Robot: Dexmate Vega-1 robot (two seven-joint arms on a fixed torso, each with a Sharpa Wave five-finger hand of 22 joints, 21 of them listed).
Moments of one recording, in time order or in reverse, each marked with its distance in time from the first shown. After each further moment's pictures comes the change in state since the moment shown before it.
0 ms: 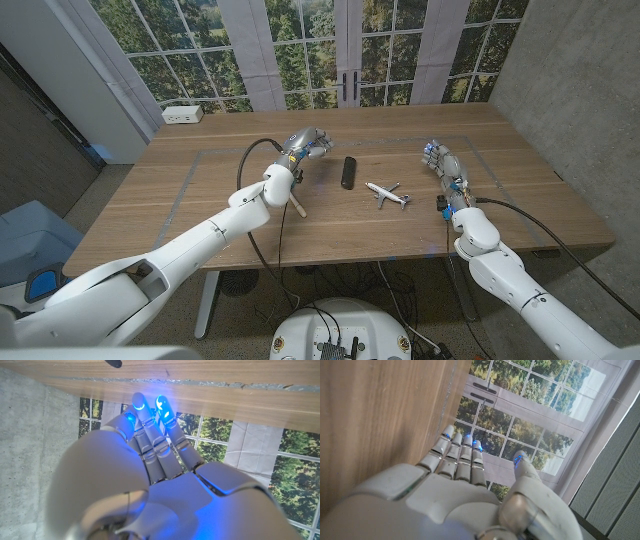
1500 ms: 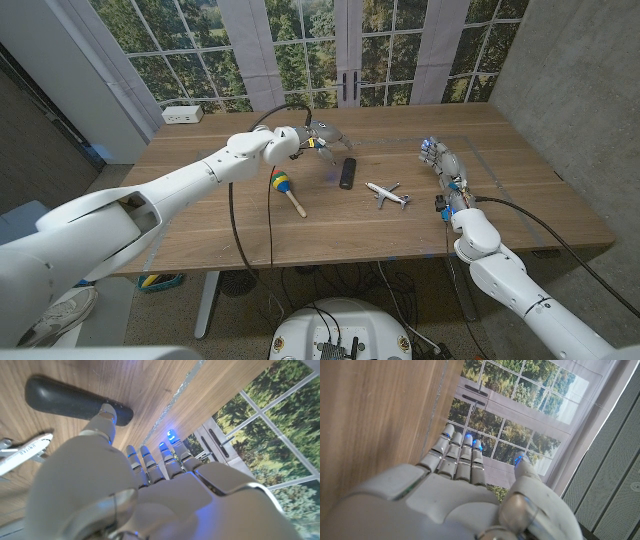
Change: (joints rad) left arm -0.394 0.074 0.272 0.086 0.485 -0.209 -0.553; left_hand -0.183 -0.115 -0.134 0.017 0.002 -0.429 -0.244 -0.284 -0.193 -0.650 -0.112 -0.305 -0.180 -0.856 0.165 -0.405 -0.395 -0.600 0.032 -0.256 -0.236; right arm -0.042 -0.008 0.007 -0.069 -0.025 0.039 -0.008; right_hand -0.013 0.018 -0.032 0.032 -0.008 0.009 0.009 0.000 0.002 -0.002 0.017 0.000 0.010 0.003 0.004 0.000 0.007 0.013 0.002 -0.010 0.005
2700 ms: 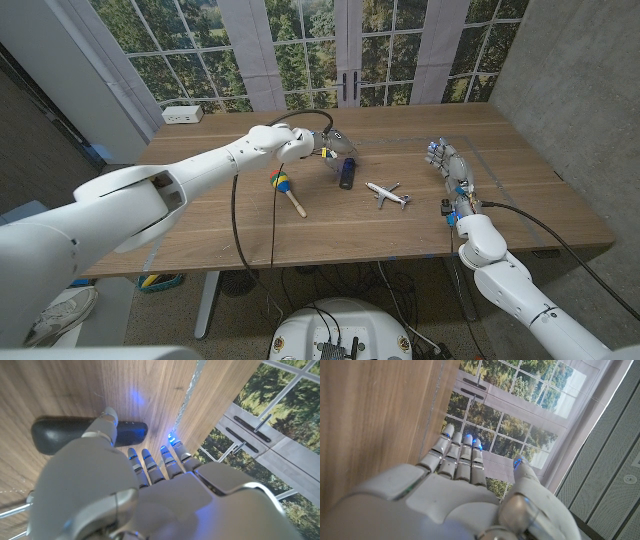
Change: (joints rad) left arm -0.115 -0.113 0.126 0.201 0.178 -0.139 0.029; left_hand 0.006 0.044 -0.021 0.008 -0.004 -0.061 0.004 0.000 -0.004 -0.057 0.000 0.000 -0.054 -0.051 0.004 0.008 -0.025 -0.007 0.011 -0.068 0.000; right arm -0.044 0.003 0.030 -0.008 -0.007 0.040 -0.005; right_hand -0.049 0.002 -0.020 0.020 -0.004 0.007 0.003 0.000 0.000 0.009 0.009 0.000 0.005 0.000 0.000 0.005 0.009 0.000 0.000 -0.004 0.000
